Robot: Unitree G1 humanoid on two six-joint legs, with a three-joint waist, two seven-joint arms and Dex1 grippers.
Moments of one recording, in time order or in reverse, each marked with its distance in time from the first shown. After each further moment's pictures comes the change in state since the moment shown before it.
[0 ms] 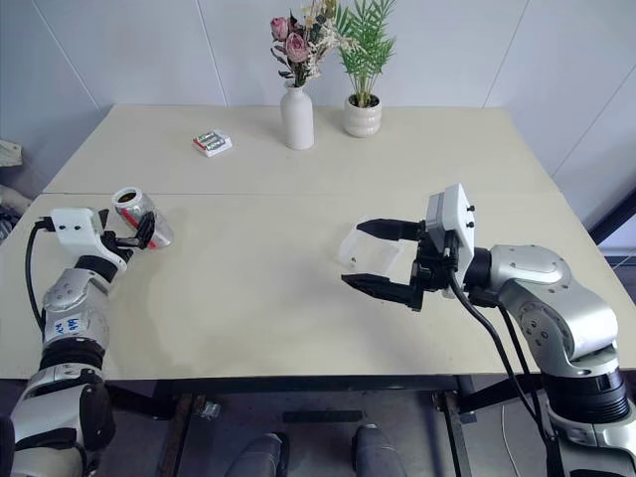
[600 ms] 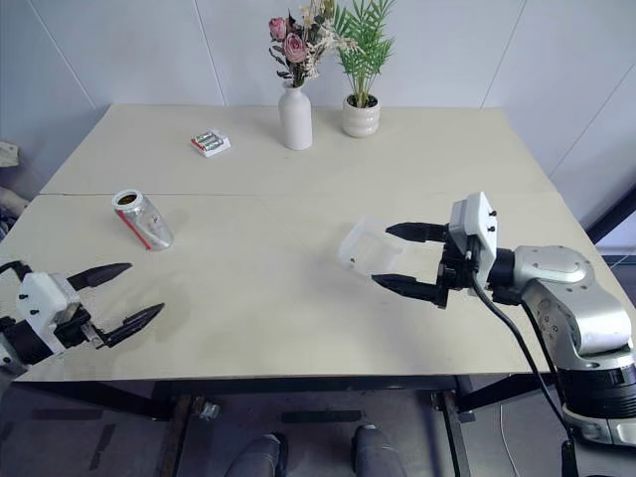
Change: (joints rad) left arm 0.745 0.235 0.072 -1.000 -0.228 0.211 -0.549; right arm 0.031 -0.072 -0.027 0.206 -0.139 -0.171 0.147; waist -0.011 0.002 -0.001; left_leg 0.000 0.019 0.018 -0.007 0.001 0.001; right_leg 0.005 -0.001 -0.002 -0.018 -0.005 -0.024
